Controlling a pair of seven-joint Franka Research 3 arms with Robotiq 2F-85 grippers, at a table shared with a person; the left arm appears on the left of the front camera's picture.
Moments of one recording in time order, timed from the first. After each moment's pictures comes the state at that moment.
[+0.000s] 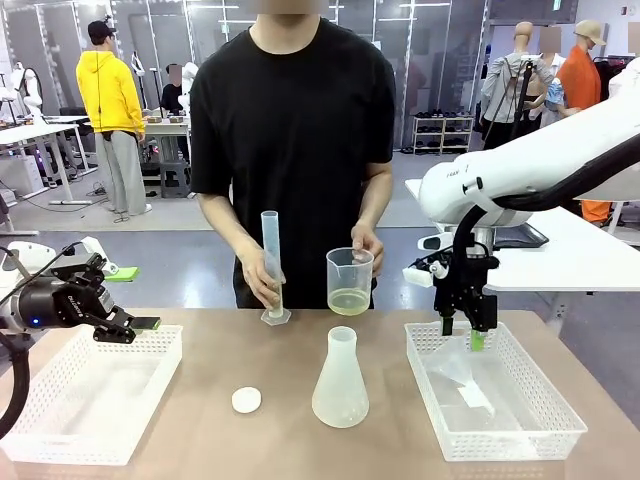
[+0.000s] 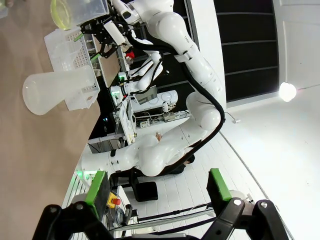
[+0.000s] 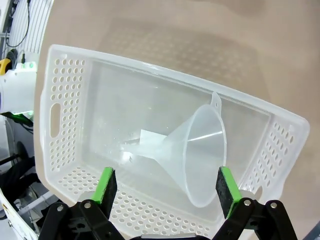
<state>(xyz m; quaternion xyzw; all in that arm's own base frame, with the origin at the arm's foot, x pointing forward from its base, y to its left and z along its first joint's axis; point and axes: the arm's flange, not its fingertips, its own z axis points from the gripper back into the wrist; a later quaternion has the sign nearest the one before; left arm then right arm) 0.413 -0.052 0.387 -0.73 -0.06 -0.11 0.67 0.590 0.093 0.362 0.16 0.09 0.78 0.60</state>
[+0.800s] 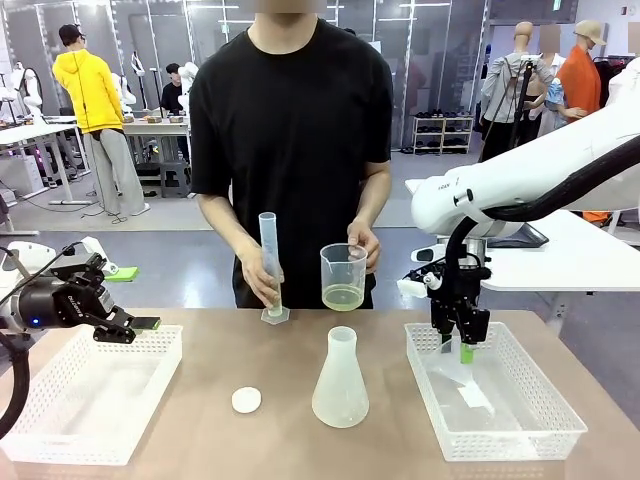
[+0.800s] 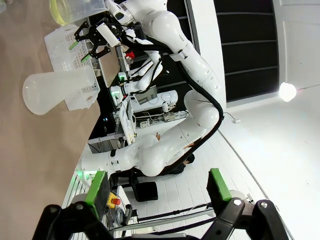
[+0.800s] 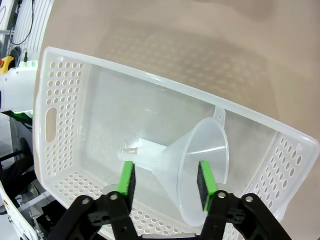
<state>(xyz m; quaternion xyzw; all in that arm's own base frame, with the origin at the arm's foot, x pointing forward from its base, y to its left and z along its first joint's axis) 0.413 -0.052 0.387 -0.73 -0.06 -0.11 0.67 0.592 0.101 0.344 0.17 0.10 0.78 0.59</state>
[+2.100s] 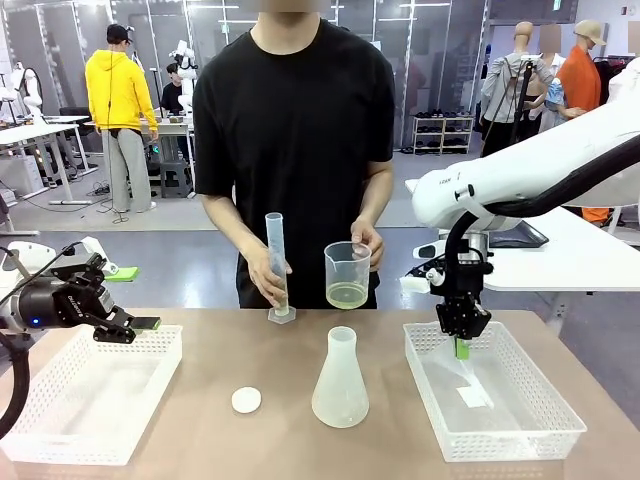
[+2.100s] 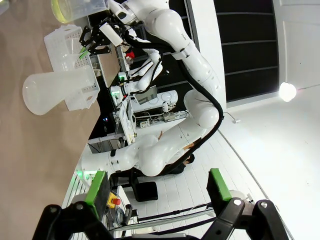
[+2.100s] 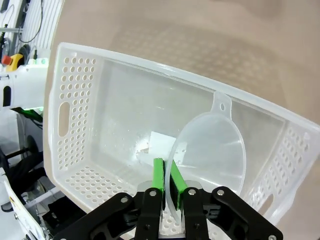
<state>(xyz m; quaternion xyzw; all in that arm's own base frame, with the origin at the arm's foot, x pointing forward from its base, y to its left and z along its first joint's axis) 0.413 -0.052 0.387 -0.73 -0.06 -0.11 0.67 0.592 0.097 0.357 0.18 0.12 0.78 0.59</state>
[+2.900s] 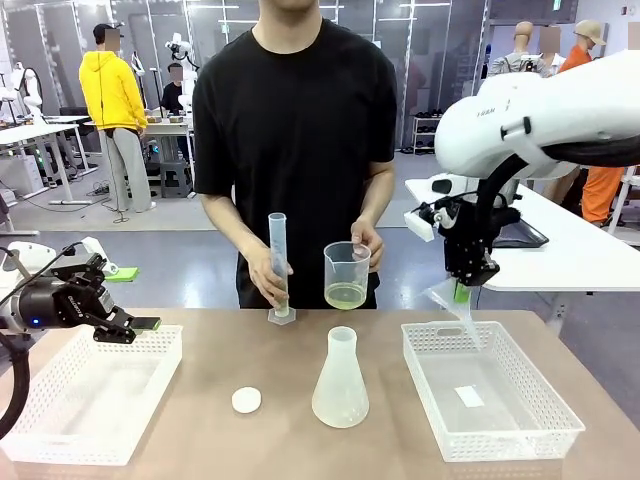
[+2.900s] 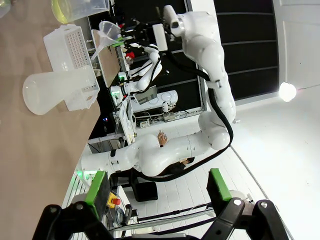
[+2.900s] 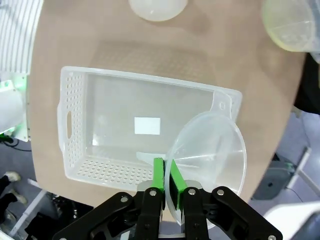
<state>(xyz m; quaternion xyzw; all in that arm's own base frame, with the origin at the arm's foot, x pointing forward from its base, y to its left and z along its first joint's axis) 0.413 -0.052 0.387 -0.73 -0.06 -0.11 0.67 0.525 0.108 0.500 0.03 -0.03 0.77 0.64</state>
